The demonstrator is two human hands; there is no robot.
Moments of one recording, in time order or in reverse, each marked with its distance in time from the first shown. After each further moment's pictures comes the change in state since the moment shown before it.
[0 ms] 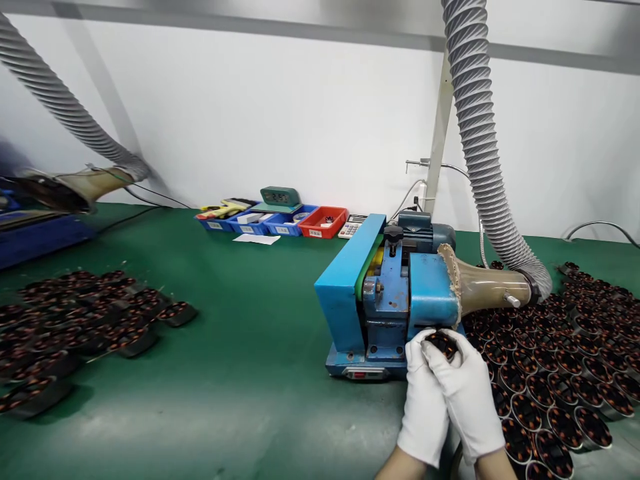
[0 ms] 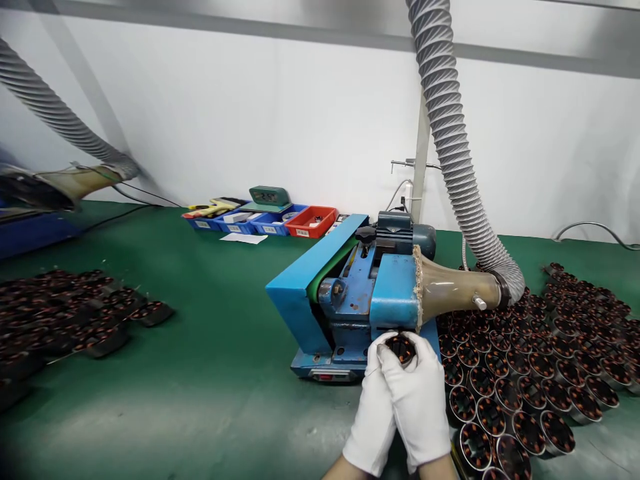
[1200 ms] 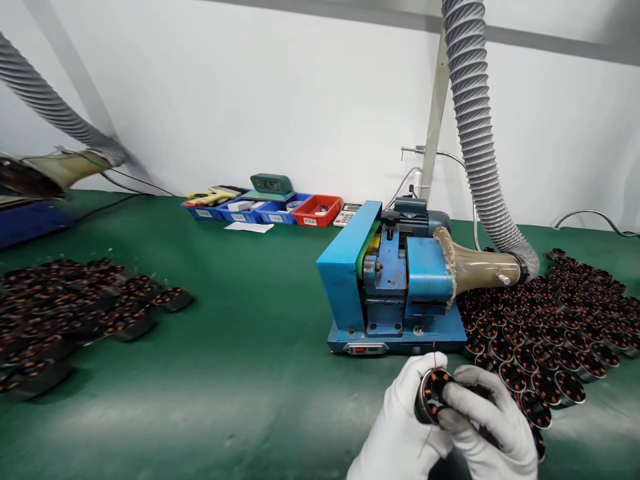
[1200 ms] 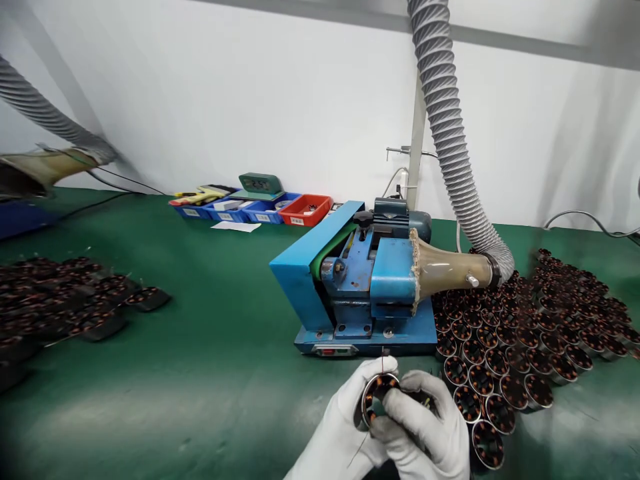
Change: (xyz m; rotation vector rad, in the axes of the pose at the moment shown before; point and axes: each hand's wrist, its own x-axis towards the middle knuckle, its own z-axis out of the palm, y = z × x) left_hand -0.057 0.056 -0.047 0.269 -0.423 -0.112; right_hand -0.080 0.009 -0.038 0.105 0.133 -0.435
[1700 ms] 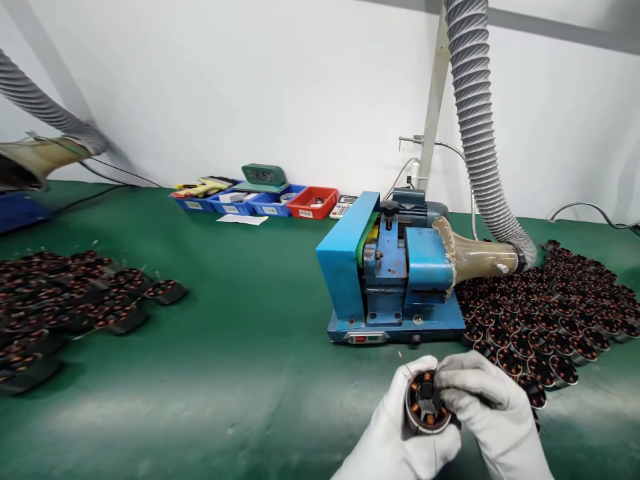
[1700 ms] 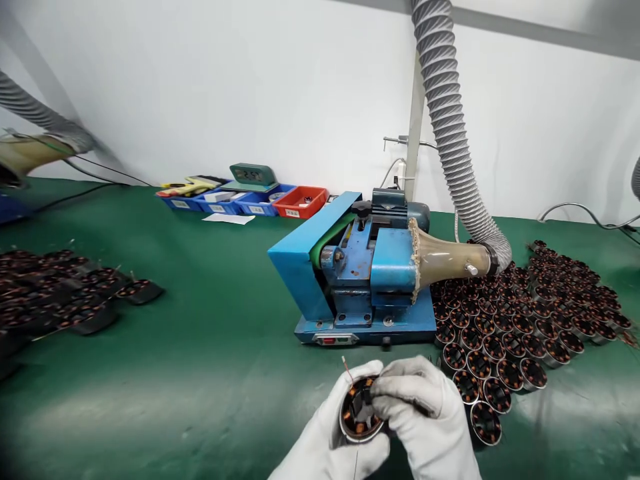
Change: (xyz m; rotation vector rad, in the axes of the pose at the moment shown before) left_hand -0.006 -0.023 -0.007 0.014 0.055 -0.056; right_hand 0.025 -0.017 -0.001 0.274 -0.291 0.240
